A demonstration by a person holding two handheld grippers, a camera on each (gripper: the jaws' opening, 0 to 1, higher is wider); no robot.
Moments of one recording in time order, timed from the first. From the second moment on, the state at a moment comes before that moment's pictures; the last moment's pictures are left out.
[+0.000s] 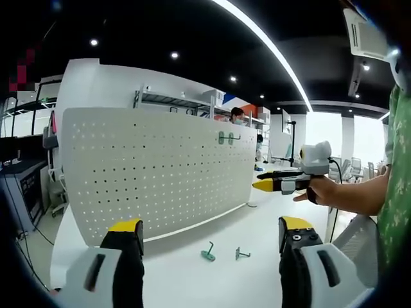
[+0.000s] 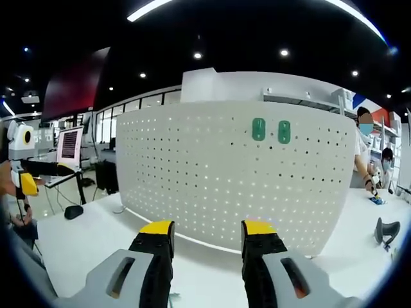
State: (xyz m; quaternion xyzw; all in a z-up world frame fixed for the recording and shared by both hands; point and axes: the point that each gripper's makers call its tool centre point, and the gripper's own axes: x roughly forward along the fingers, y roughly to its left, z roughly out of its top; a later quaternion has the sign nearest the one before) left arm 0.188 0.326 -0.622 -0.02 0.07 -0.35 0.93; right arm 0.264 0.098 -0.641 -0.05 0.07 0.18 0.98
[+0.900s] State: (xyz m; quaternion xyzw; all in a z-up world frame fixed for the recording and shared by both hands) left arm 0.190 0.325 -0.637 -0.02 0.09 -0.35 0.93; right arm 0.285 0.147 -0.715 -0.08 0.15 0.23 0.96
